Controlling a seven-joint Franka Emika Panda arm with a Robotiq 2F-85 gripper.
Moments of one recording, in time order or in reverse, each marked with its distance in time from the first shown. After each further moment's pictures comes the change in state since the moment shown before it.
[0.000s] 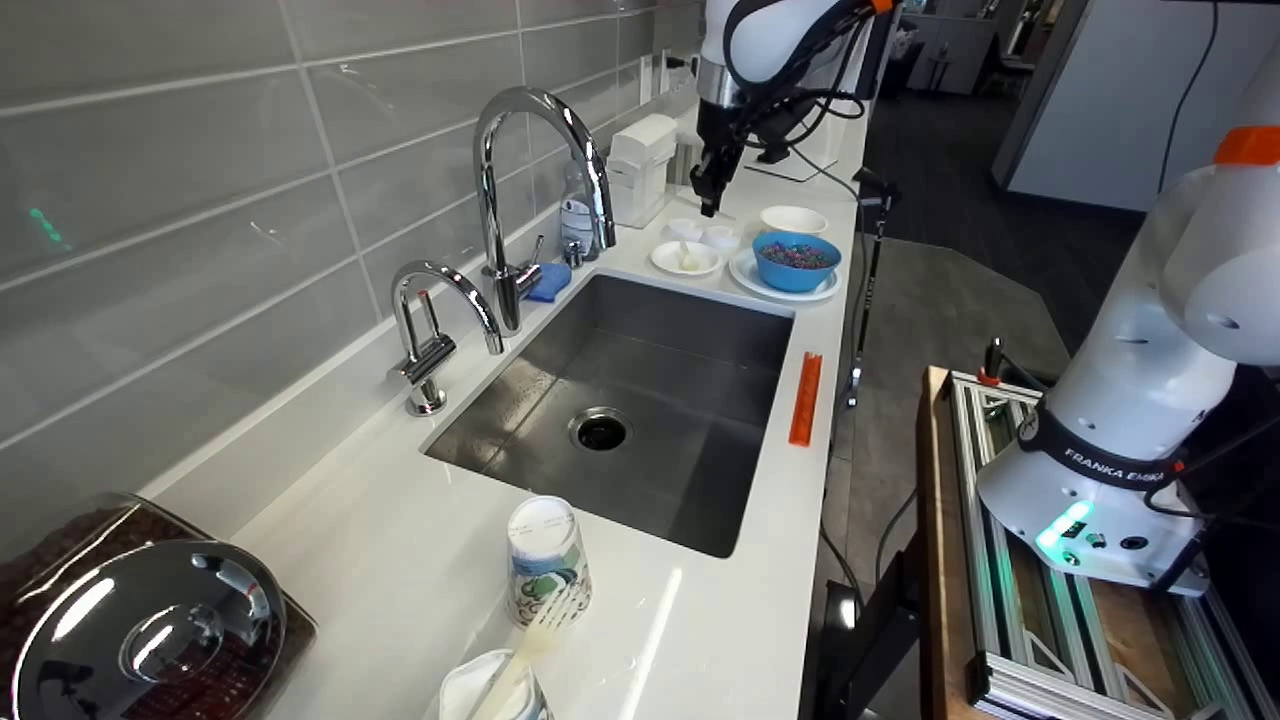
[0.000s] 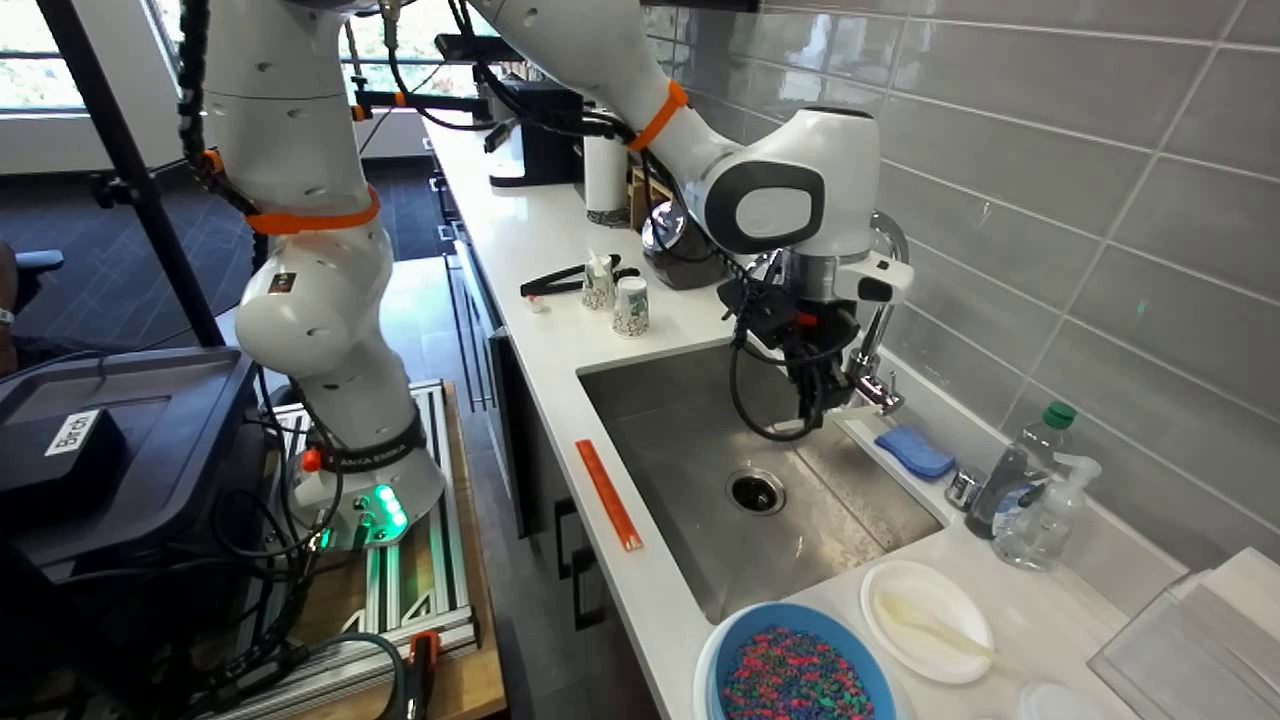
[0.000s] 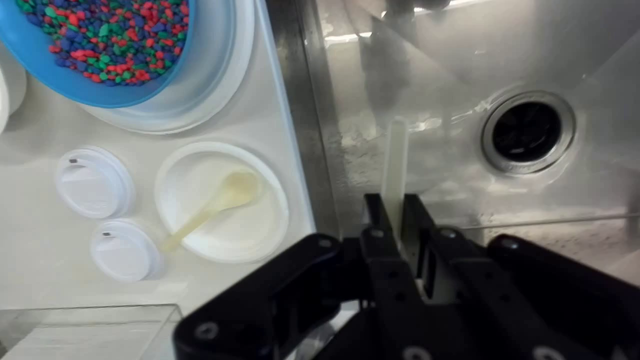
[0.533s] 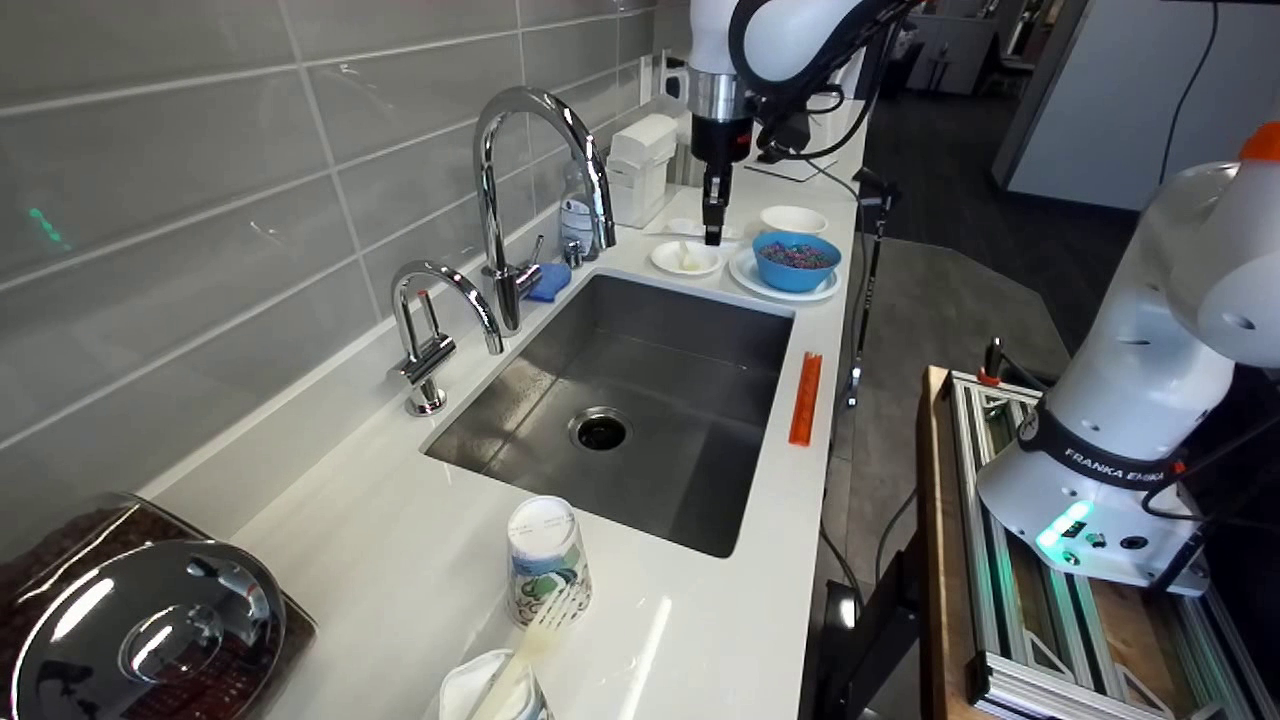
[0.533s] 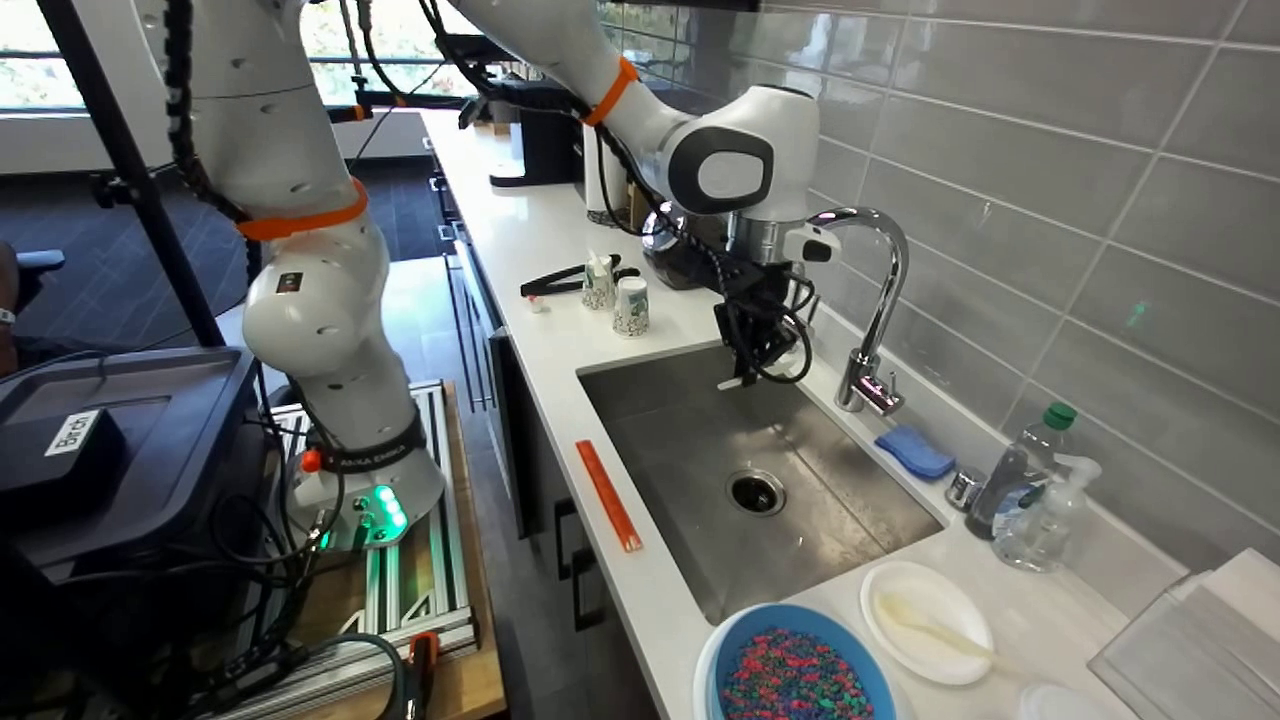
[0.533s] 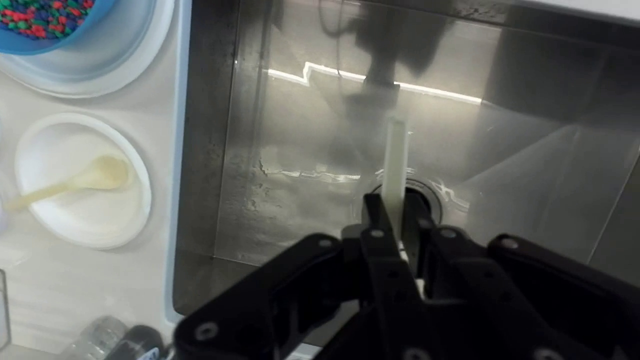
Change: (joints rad) arm 0.065 -0.118 0.108 -0.102 0.000 -0.135 -0.194
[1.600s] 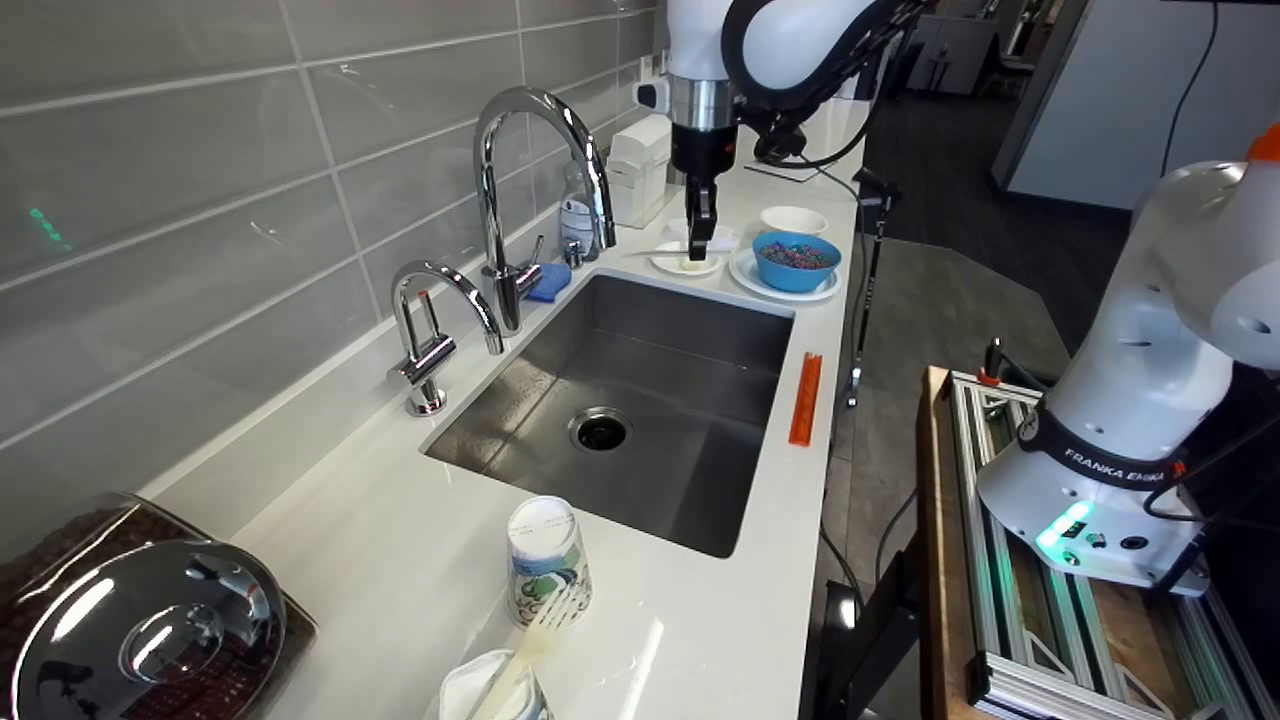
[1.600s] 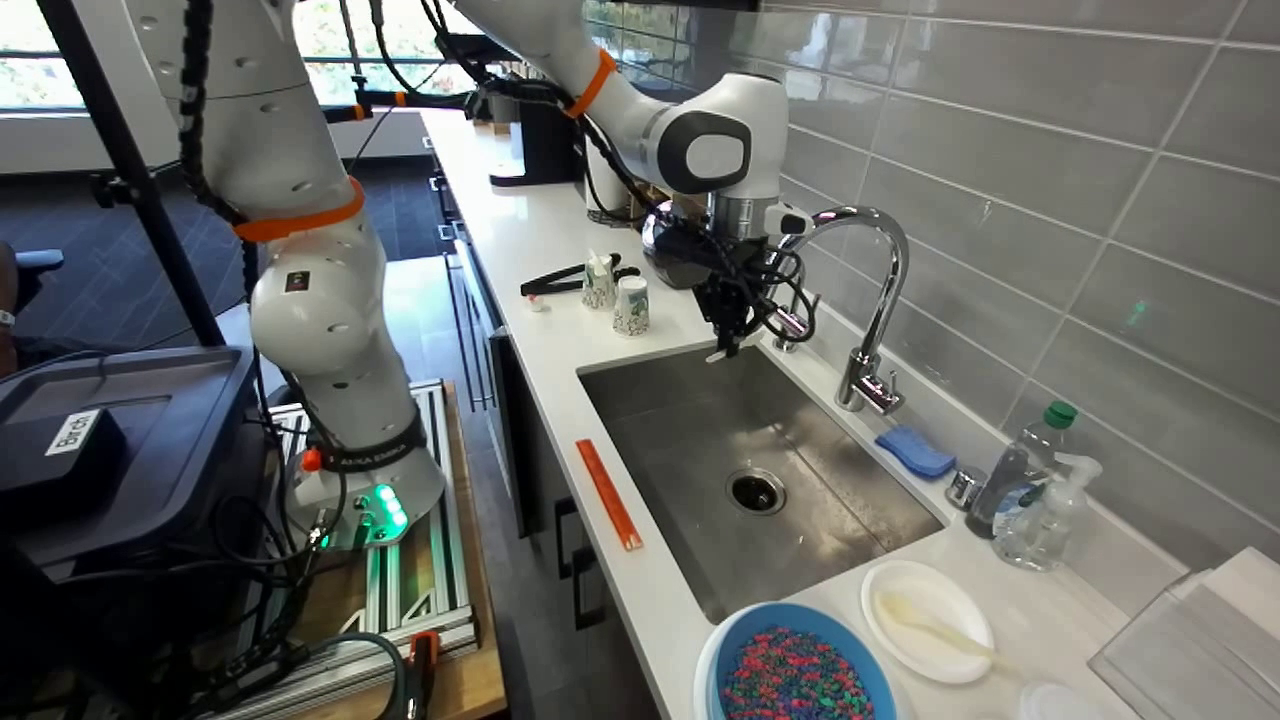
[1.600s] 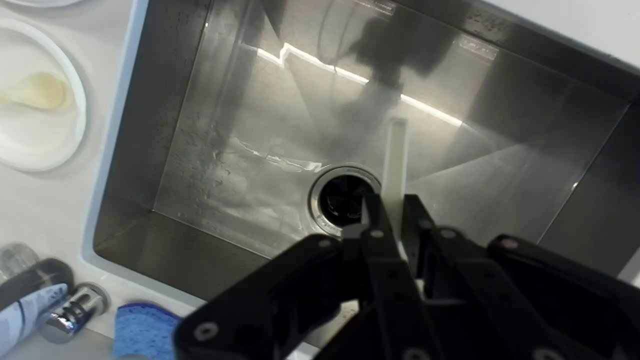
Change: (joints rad) arm 0.064 -0.016 0.062 -0.013 -0.002 -0.010 -0.080
